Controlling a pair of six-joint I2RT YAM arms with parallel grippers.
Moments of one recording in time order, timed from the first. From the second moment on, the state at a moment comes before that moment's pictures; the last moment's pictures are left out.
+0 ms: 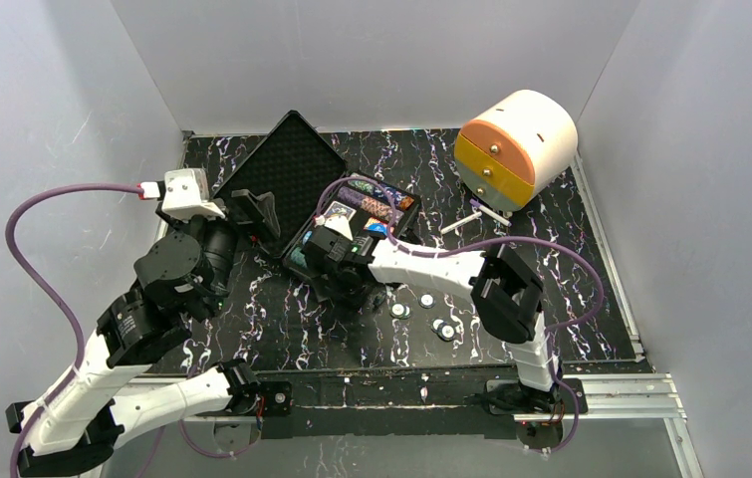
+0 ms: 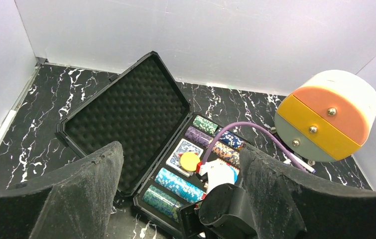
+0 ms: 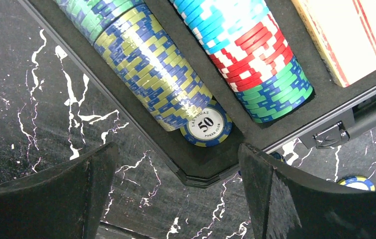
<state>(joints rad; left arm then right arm) -0.99 0.72 1.25 -0.57 -0.94 -0.25 1.16 2.01 1.64 -0.76 0.27 0.69</state>
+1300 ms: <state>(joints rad) -0.99 0.75 1.25 -0.59 -0.96 -0.23 1.18 2.13 1.72 -0.76 0.32 0.65</state>
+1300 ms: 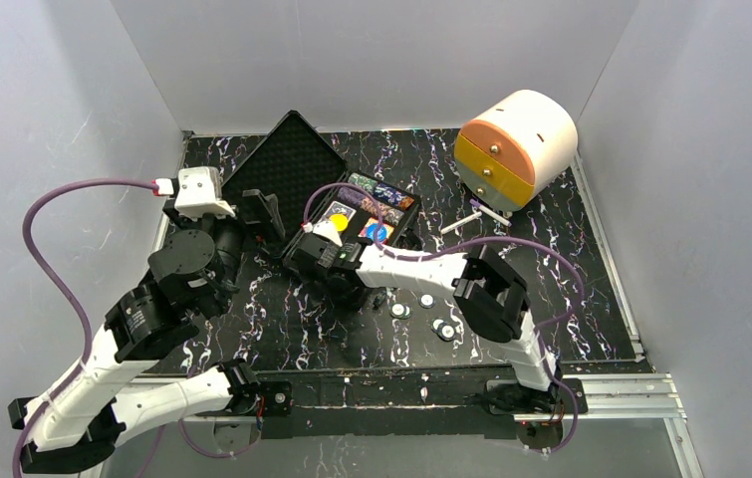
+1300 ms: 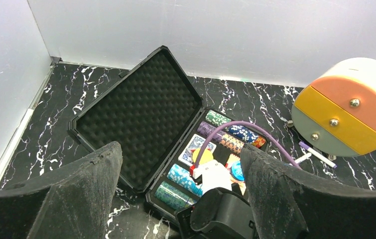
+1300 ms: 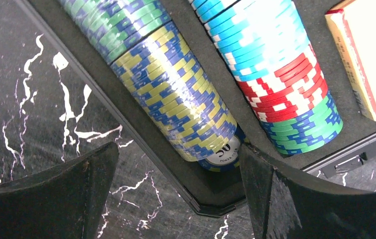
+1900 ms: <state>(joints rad) -0.99 0.82 1.25 -0.64 -0.91 -0.30 1.11 1.96 1.47 -0.45 -0.02 0.50</state>
